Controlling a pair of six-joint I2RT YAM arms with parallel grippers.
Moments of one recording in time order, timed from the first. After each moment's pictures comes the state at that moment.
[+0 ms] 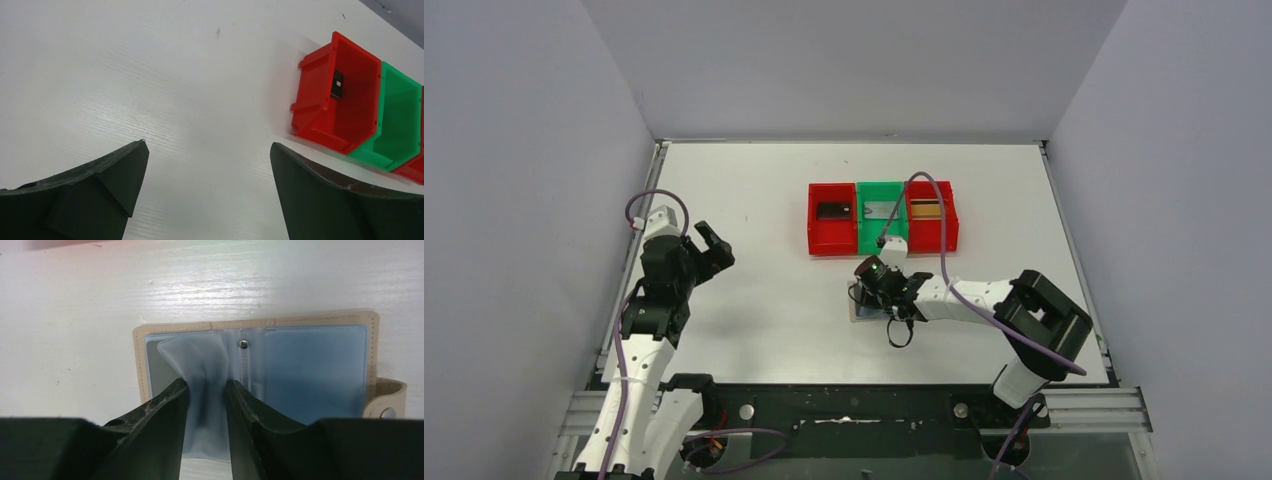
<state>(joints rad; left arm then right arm) -0.05 0.74 0.65 -0.41 -0.12 -0.52 0.90 1.62 0.81 -0.16 0.41 0.84</state>
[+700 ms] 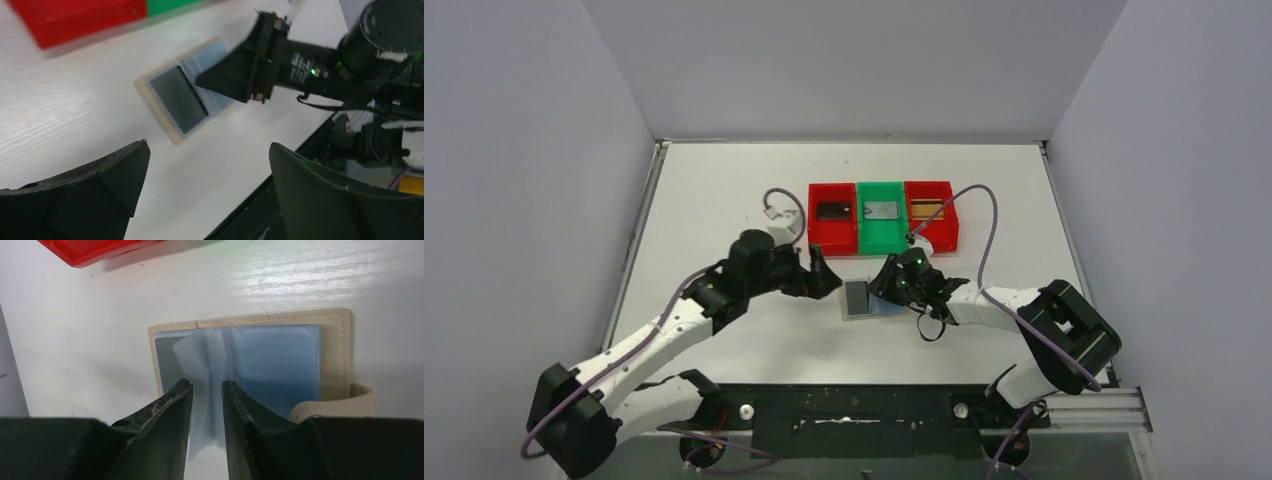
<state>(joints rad) -0.53 0.98 0.70 -0.22 0.23 -0.55 0.69 1.50 0.60 0.16 0.03 0.90</state>
